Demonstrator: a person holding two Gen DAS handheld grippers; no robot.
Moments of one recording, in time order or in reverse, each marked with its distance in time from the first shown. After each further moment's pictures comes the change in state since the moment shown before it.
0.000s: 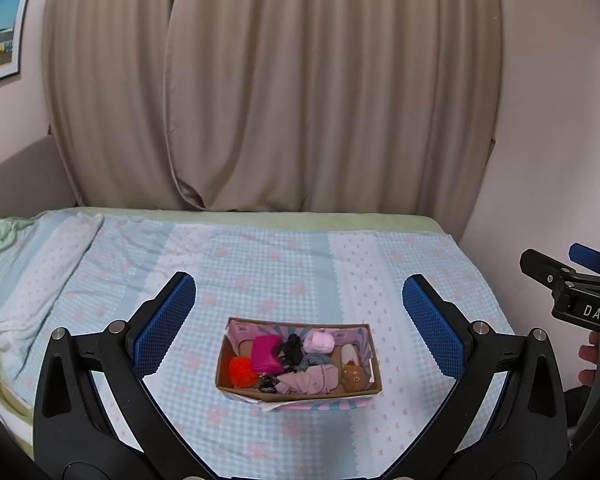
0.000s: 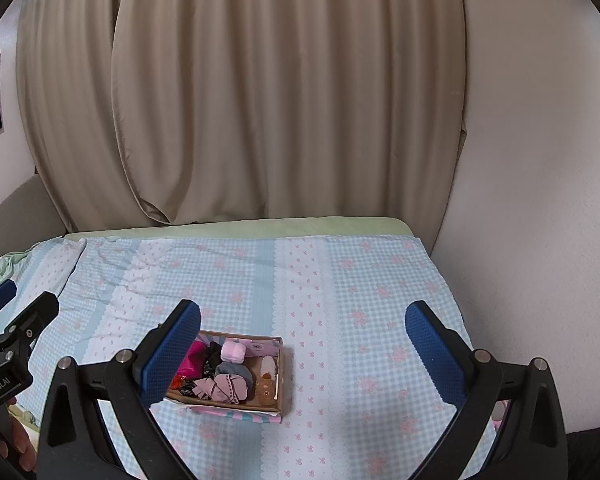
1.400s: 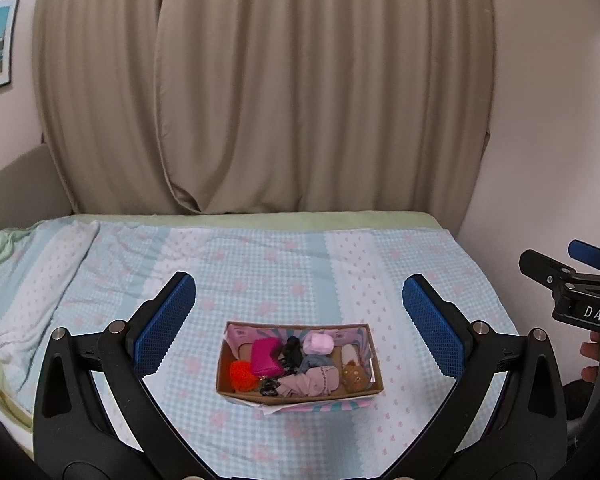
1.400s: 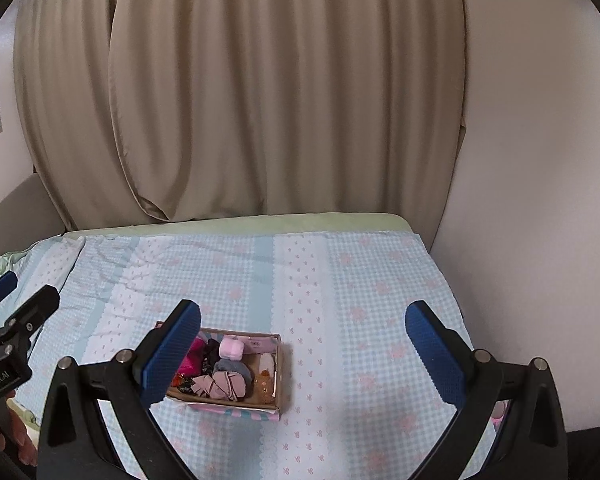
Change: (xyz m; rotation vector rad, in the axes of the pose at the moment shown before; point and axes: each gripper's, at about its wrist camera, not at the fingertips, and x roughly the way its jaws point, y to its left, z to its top) left arm 0.008 -0.006 0.005 0.041 0.005 -0.015; right arm -0.001 0.000 -0.001 0.004 0.007 -0.006
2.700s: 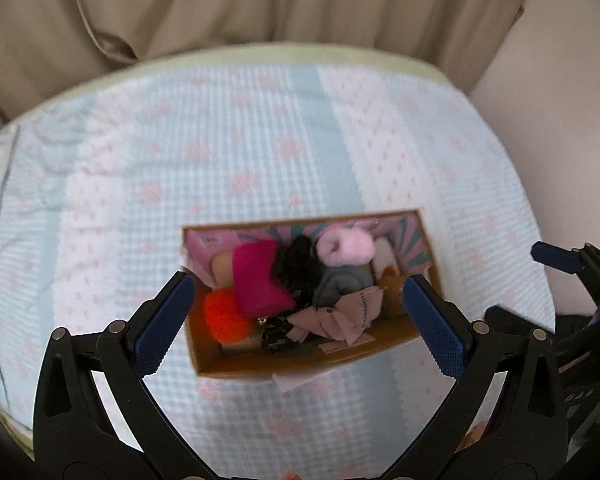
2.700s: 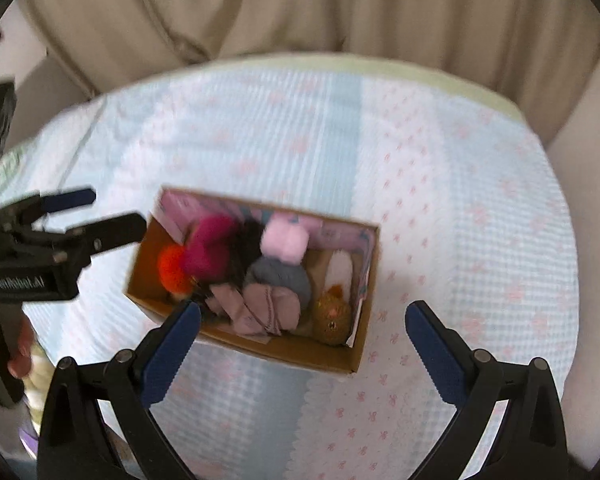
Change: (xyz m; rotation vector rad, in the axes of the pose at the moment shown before) left arm 0.252 0.066 -0.077 0.020 0.565 -0.172; right arm 0.228 0.079 -0.084 -0.124 0.504 0.209
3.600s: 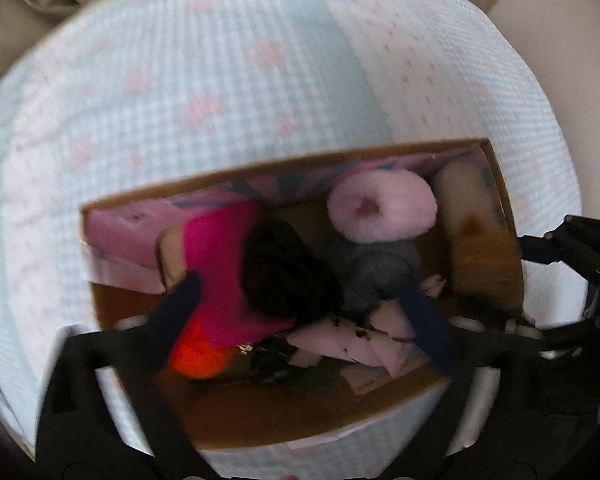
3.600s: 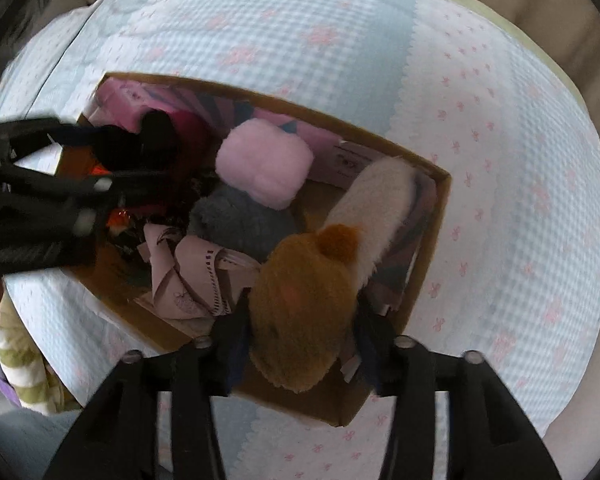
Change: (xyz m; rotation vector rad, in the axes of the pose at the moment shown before) left arm 0.167 -0.004 -0.011 0.085 0.259 0.002; right arm 0.155 -0.002 -0.004 -0.210 0.336 0.010
